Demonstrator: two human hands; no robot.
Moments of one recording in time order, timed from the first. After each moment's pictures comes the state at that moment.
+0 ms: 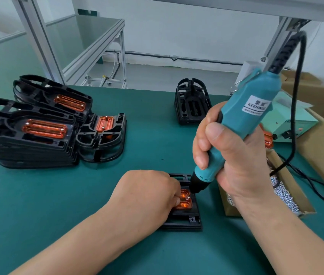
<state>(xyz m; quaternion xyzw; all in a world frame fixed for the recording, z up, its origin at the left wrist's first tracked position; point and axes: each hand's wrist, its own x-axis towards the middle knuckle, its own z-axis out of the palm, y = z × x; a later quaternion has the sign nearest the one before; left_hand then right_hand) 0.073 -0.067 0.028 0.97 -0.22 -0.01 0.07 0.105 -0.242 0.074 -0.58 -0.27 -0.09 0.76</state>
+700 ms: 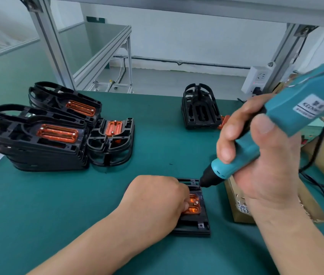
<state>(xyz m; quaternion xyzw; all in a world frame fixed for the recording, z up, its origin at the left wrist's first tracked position) 0.071 -0.066 0.025 0.97 -0.25 0.02 0.07 0.105 -0.250 0.086 -0.52 -0.30 -0.14 0.79</state>
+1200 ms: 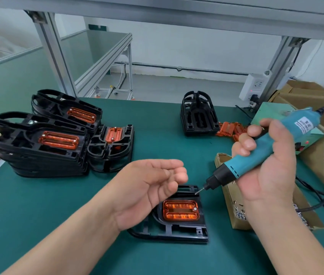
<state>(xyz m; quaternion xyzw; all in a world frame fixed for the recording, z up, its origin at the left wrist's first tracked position) 0.088 -0.045 0.054 0.45 0.04 -0.26 0.85 0.121 -0.273 0.062 -0.38 -0.05 -0.17 0.91</state>
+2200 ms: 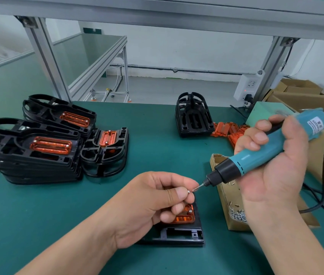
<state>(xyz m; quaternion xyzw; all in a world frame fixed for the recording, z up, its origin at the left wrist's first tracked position) 0.077 -0.058 0.040 0.54 -0.06 -0.29 0.79 0.112 -0.274 0.078 -0.31 -0.06 -0.19 0.93</state>
